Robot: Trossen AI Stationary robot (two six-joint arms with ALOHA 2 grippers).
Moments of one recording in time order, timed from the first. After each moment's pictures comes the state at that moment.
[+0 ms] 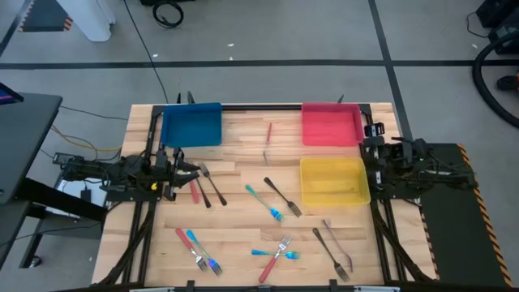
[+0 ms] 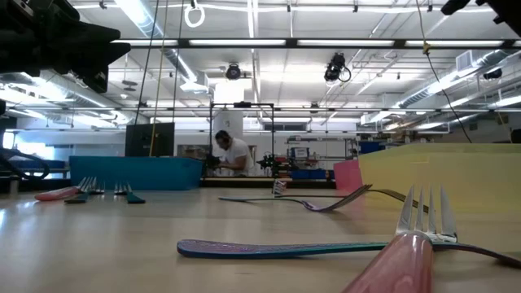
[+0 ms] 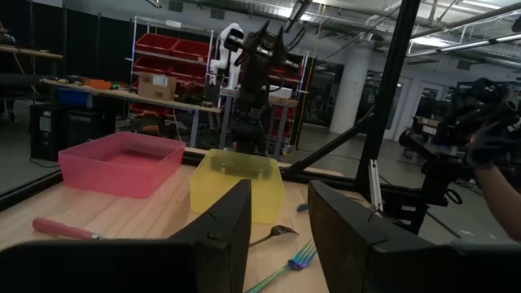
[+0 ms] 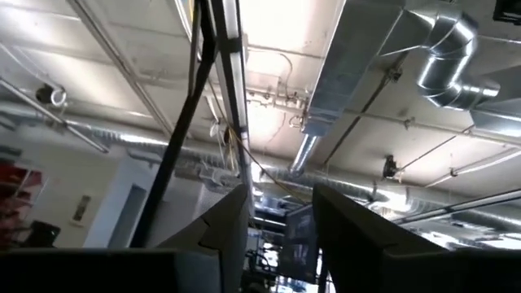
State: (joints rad) left arm -0.14 0.01 0.01 0.16 -0.16 -0.17; right arm -0.13 0.11 0.12 0.75 -0.26 -0.11
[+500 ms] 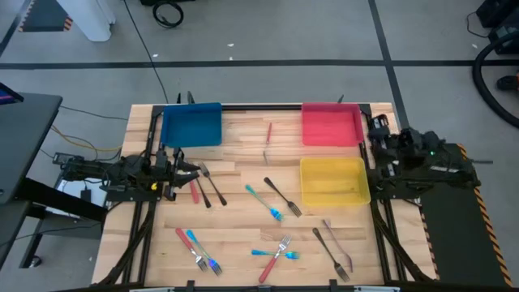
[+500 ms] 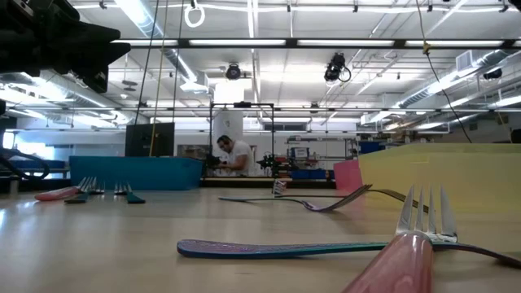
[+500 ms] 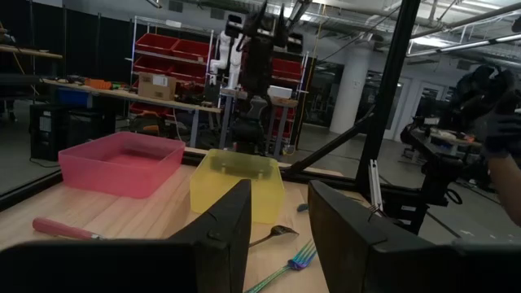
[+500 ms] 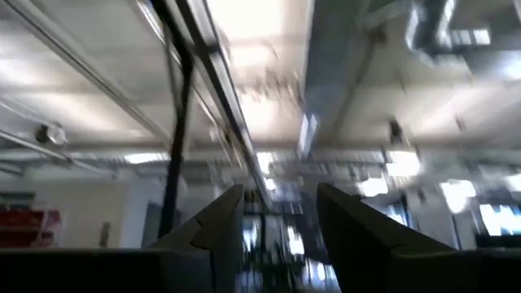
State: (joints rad) left arm -0.14 0.01 0.01 0.16 -0.16 -0.17; right arm -0.13 0.18 0.32 0.55 -0.20 0.10
